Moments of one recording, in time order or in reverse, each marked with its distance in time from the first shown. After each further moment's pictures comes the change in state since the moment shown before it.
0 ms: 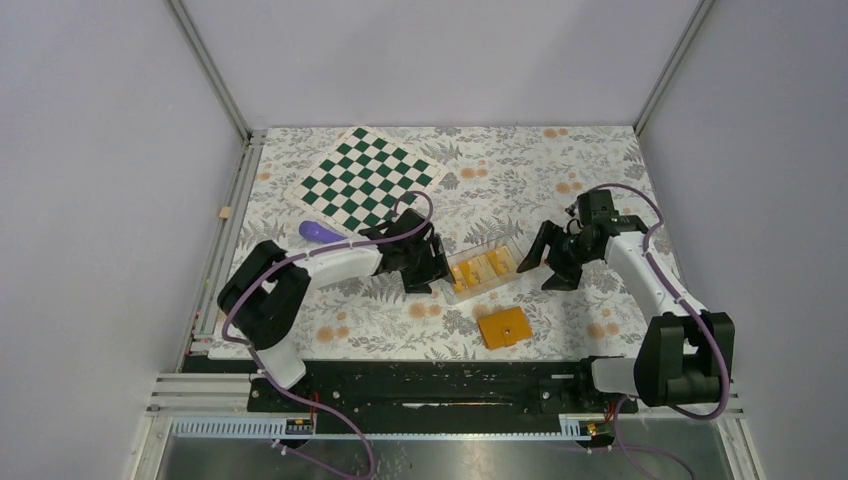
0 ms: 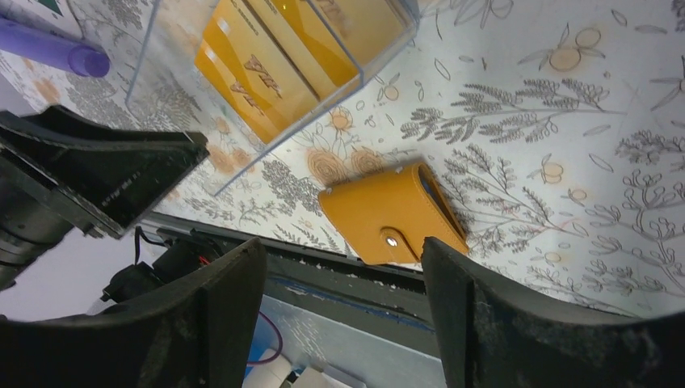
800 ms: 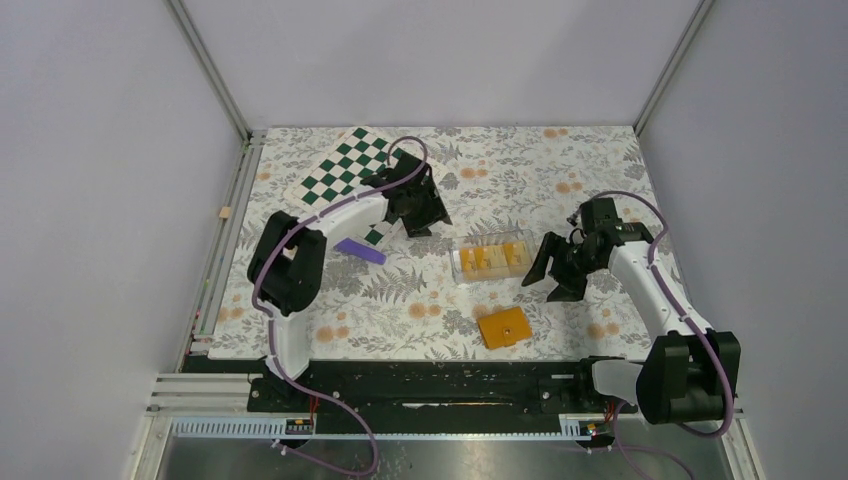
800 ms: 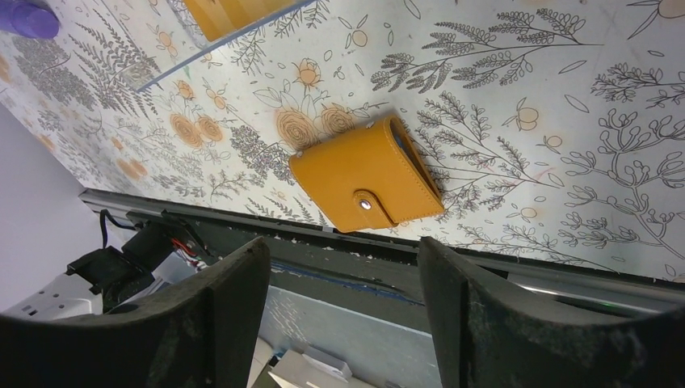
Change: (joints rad) left arm 0.148 0.268 0.484 -0.159 -0.065 0.058; right arm 0.001 -0.083 -0.027 -0.114 0.027 -0.051
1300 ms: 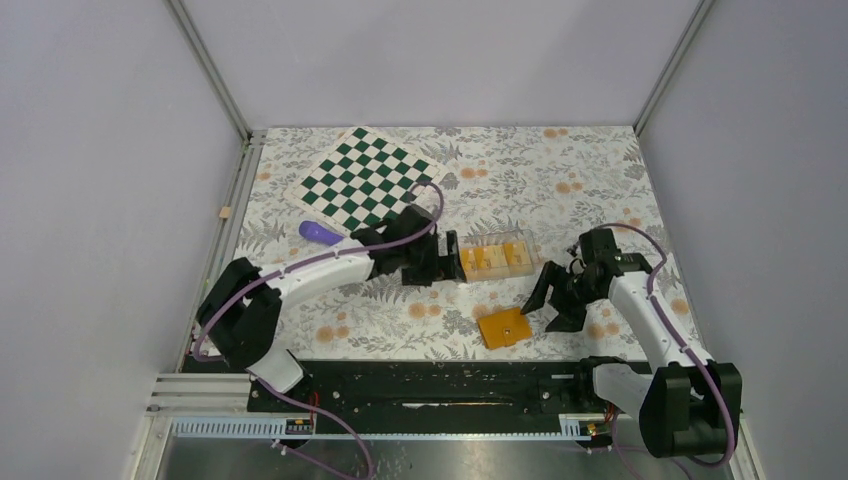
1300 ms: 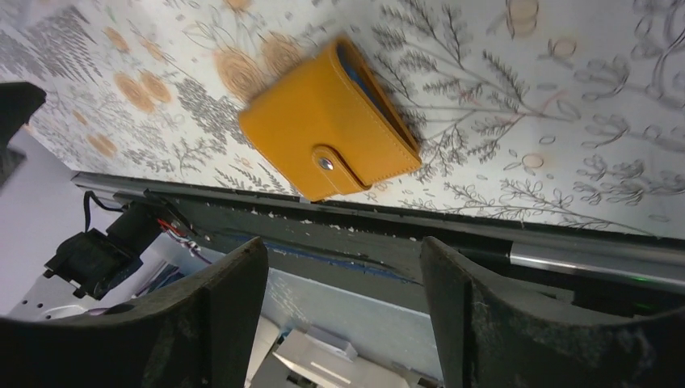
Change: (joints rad) left arm -0.161 -0.360 -0.399 0.071 0.022 0.133; right arm 0.000 -0.136 -0.178 -0.006 -0.022 0.027
